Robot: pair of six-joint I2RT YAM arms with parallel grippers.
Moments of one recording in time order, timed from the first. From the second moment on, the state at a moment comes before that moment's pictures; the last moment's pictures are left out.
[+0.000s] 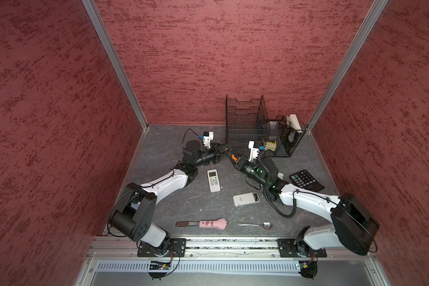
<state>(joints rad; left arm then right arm) -0.48 1.51 0.87 0.61 0.60 -1.32 0.73 1.41 0.72 0.70 -0.07 1.09</state>
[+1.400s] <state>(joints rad) -0.30 1.44 0.90 -0.06 0.76 -0.97 0.72 1.02 0.88 -0.41 -0.07 0.55</state>
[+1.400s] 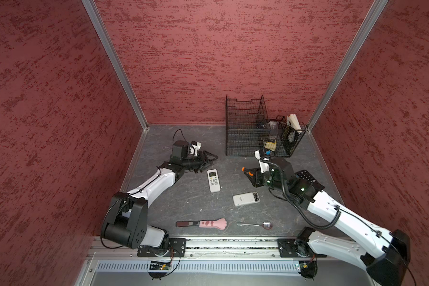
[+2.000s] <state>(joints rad) -0.62 1.73 1.27 -0.50 0.65 -0.70 0.90 1.00 0.97 -1.05 0.03 0.84</state>
